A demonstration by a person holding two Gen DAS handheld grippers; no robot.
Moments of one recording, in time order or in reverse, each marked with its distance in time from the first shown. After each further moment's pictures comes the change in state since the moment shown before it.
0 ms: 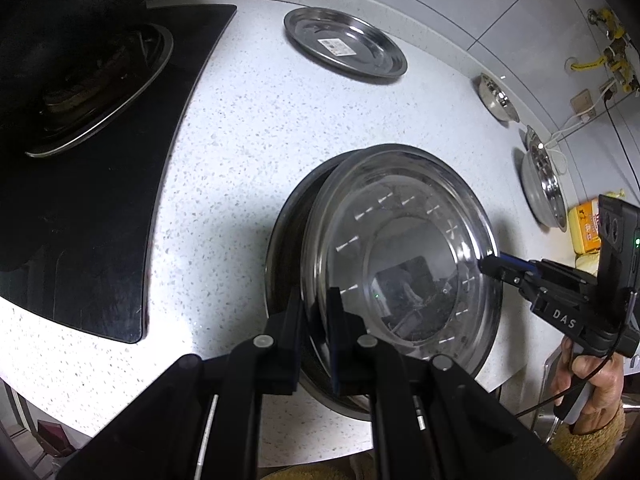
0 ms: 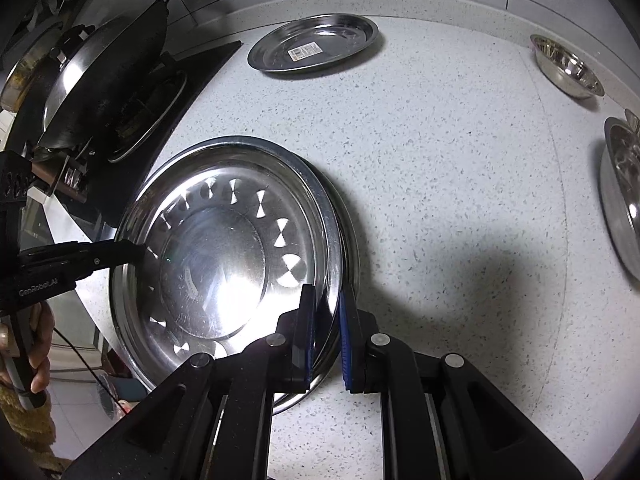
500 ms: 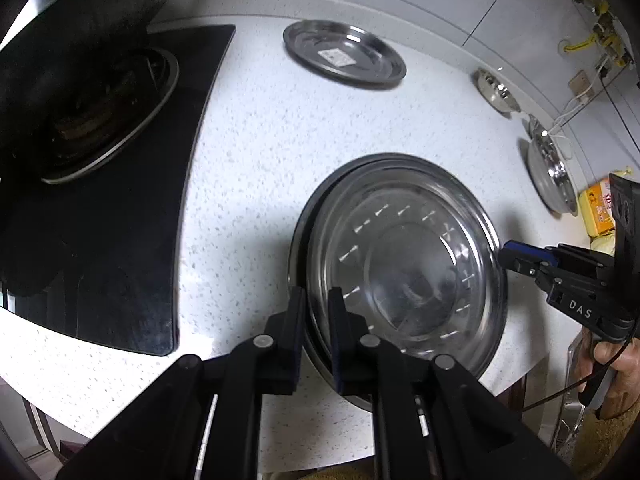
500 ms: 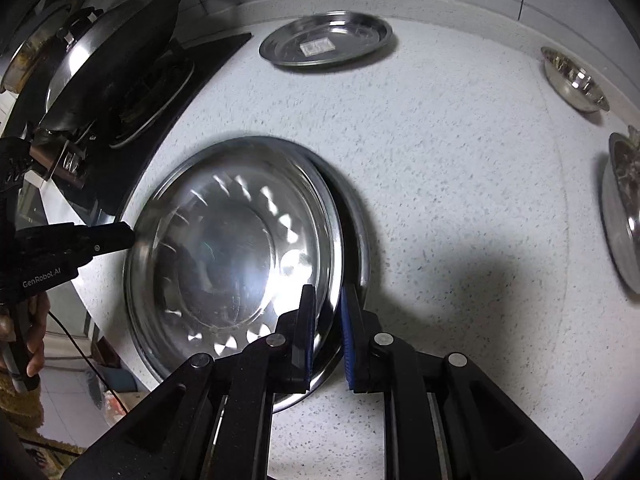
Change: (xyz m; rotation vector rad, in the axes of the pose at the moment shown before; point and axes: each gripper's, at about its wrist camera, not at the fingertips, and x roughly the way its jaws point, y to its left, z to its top) left arm -0.011 0.003 0.000 0.079 -0.050 0.061; right arm 0.001 0.010 -0.003 -0.053 -0.014 -0.036
